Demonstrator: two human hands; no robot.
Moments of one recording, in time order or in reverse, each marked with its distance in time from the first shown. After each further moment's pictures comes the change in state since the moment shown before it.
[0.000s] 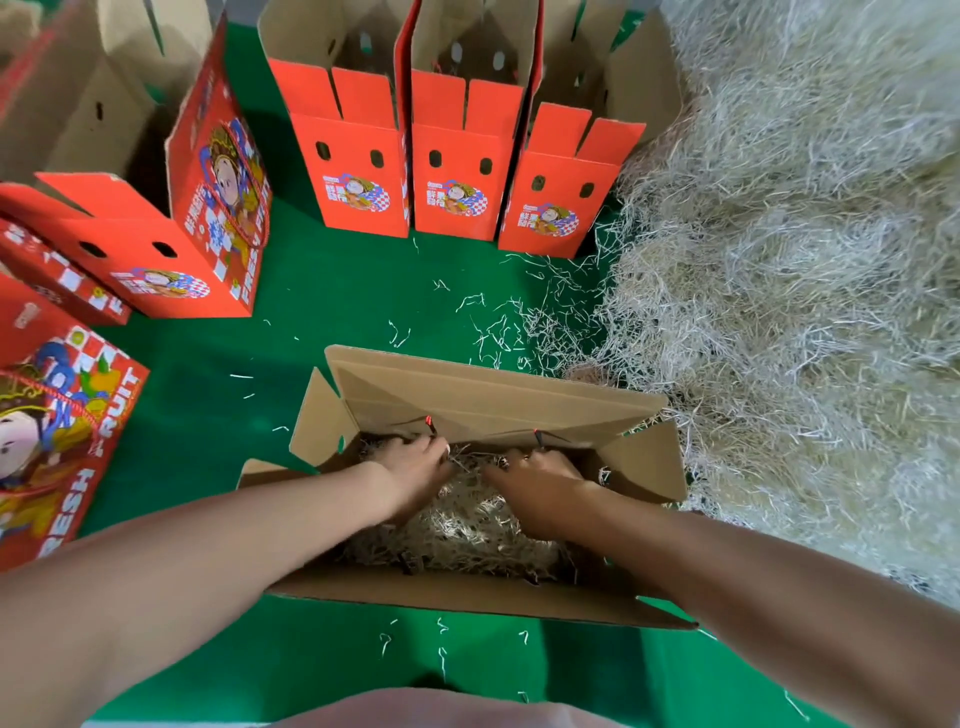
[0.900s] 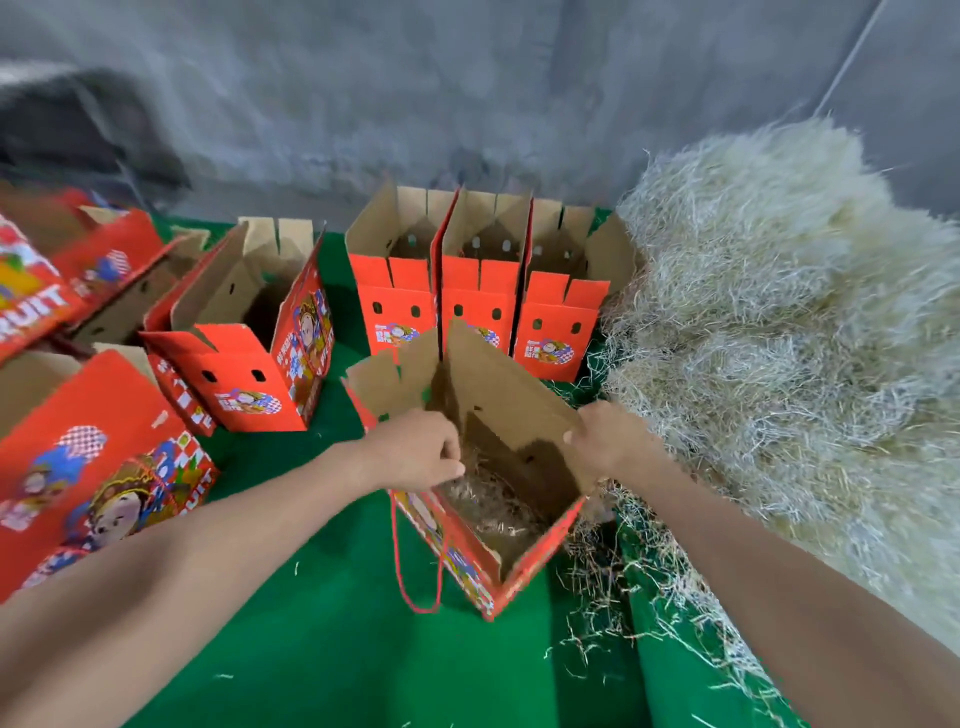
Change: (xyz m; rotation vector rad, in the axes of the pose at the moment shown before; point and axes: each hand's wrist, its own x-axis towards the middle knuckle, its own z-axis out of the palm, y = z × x) left_hand -0.120 0.003 -0.110 -0.245 0.606 -0.016; right_hand -0.057 0.087 -0.087 0.591 0.533 0.475
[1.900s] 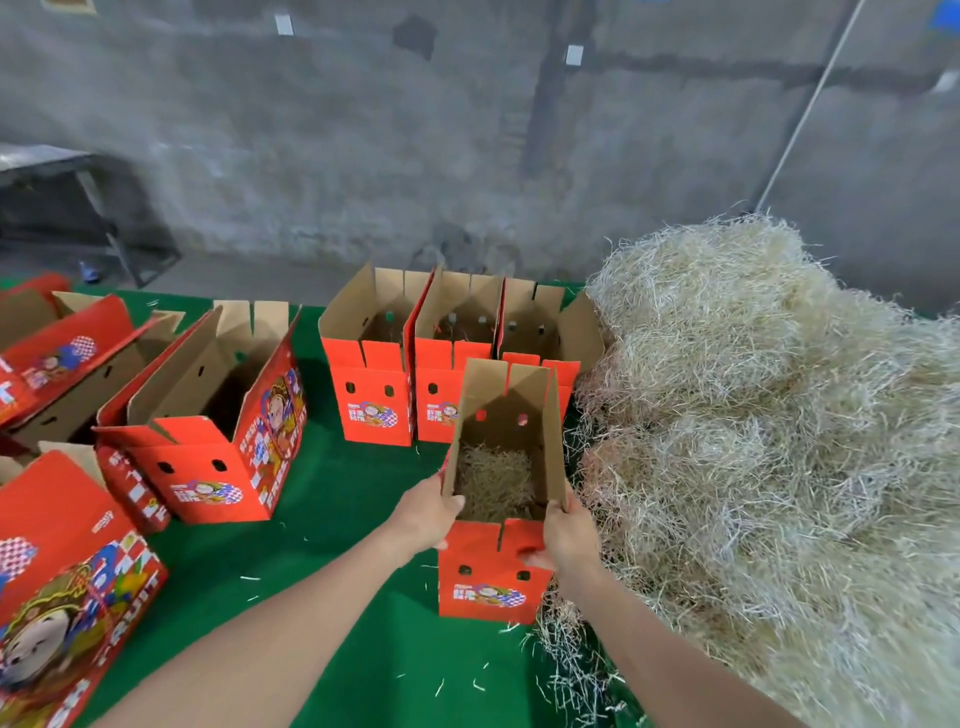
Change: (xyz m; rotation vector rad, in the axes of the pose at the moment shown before) left_hand 0.079 0.014 0.022 -0.754 0.127 -0.267; right_hand 0.026 -0.005 0.037 1.099 0.096 0.456
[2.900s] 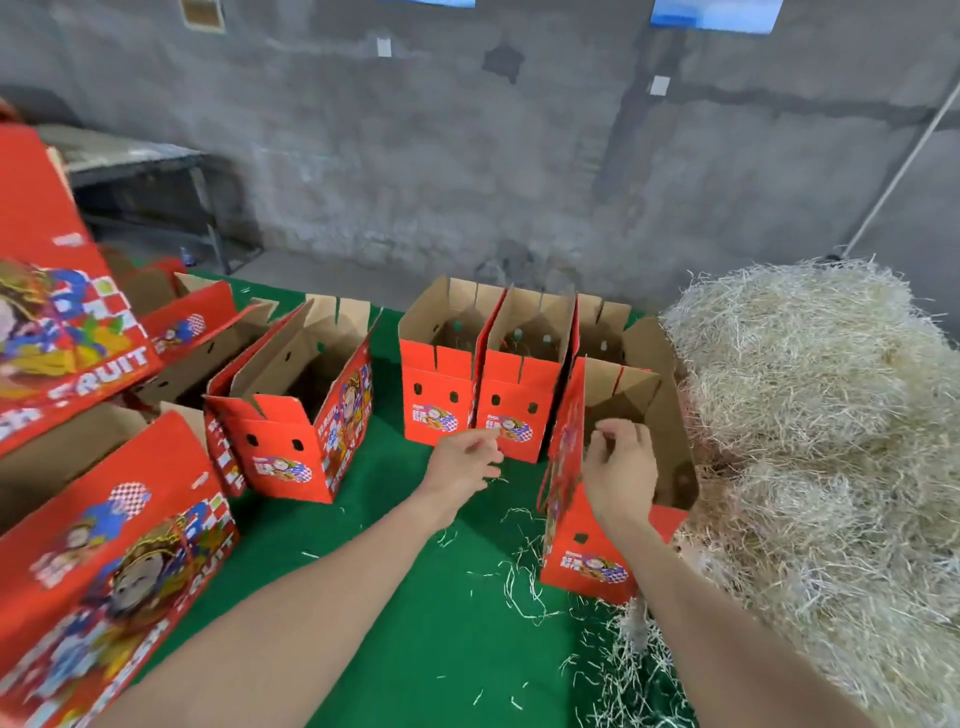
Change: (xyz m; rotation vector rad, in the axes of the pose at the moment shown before) left_hand -0.014 0.013 -0.048 -0.520 0.224 0.087; right_hand -0.002 -0.075 0.012 -0.347 0.393 -0.792
